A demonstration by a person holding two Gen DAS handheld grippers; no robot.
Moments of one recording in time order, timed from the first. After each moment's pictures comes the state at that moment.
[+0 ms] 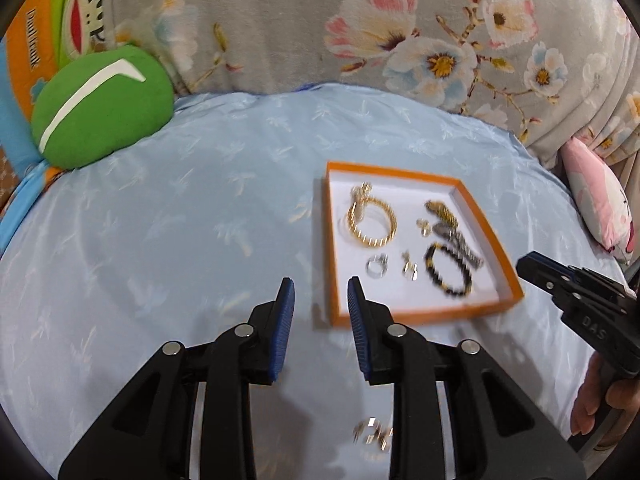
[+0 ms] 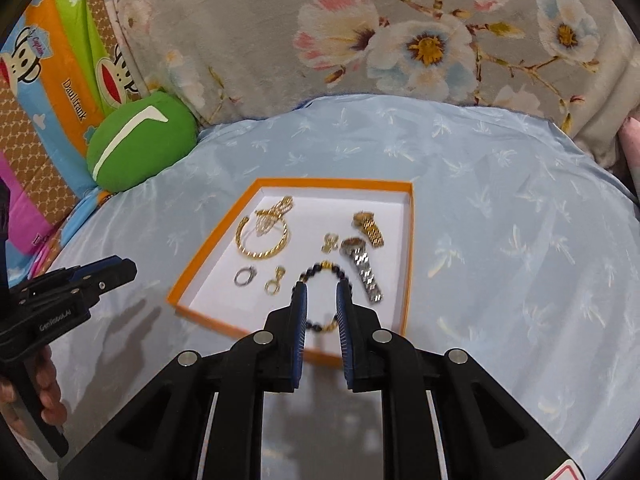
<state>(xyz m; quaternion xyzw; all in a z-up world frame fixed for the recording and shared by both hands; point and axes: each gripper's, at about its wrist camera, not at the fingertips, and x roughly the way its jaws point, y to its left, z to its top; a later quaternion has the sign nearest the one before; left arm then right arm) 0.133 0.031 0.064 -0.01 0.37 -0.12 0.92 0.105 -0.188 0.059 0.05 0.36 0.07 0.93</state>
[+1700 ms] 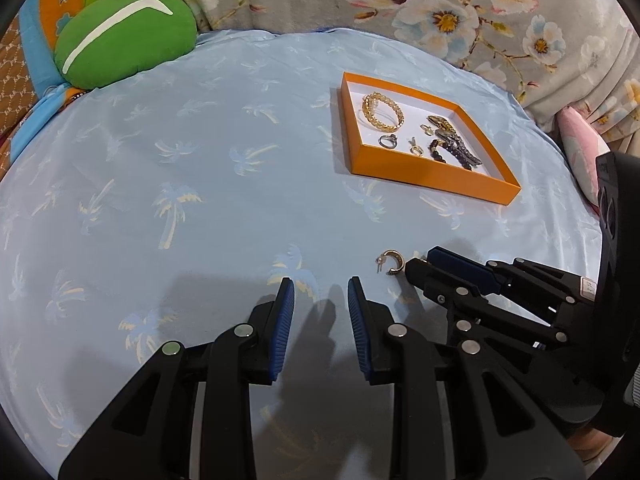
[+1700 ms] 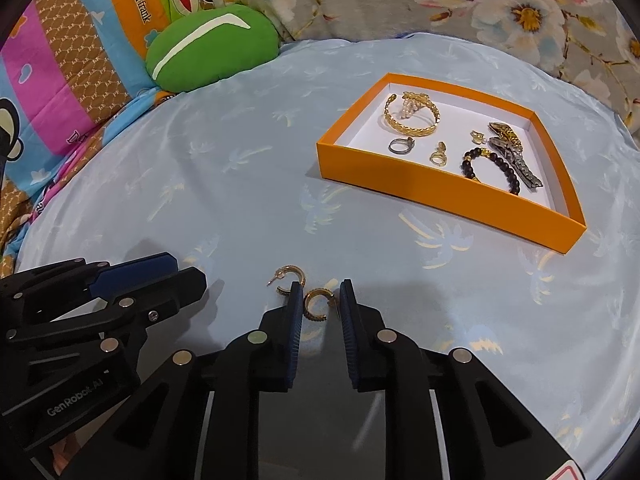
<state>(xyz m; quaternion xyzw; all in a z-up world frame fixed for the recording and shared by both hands) 0.056 0.059 0.010 -0.03 0.43 -0.12 0.89 0.066 -0.070 0.002 -0.02 0.42 0.13 0.90</state>
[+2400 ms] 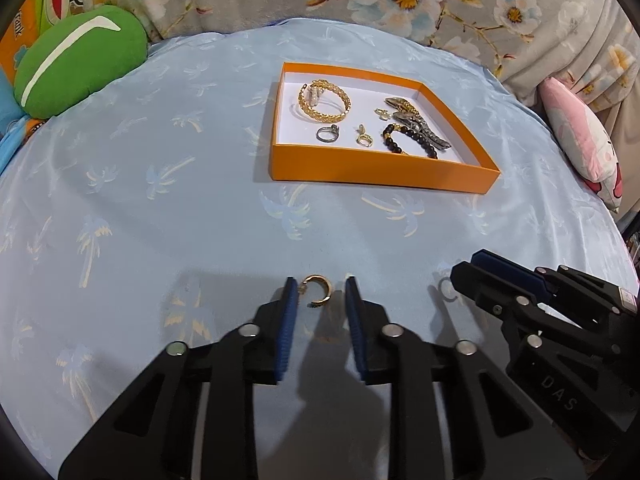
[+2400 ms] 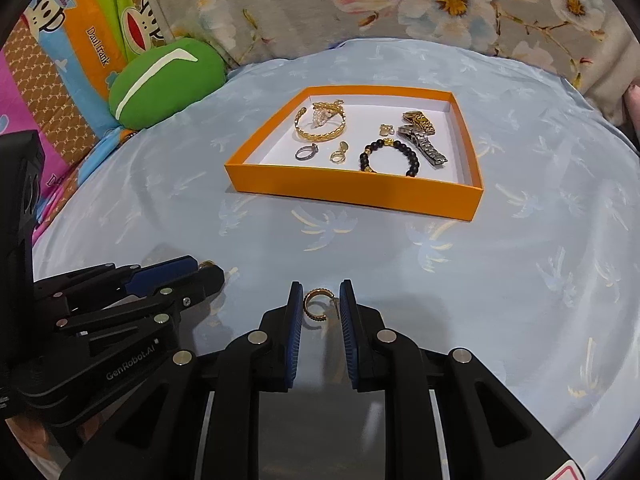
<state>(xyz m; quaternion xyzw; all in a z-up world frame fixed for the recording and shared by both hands) 0.077 -0.001 0.000 0.00 0.43 -0.15 0.89 0.049 -0.140 0.011 0.04 0.41 0.08 0.91</state>
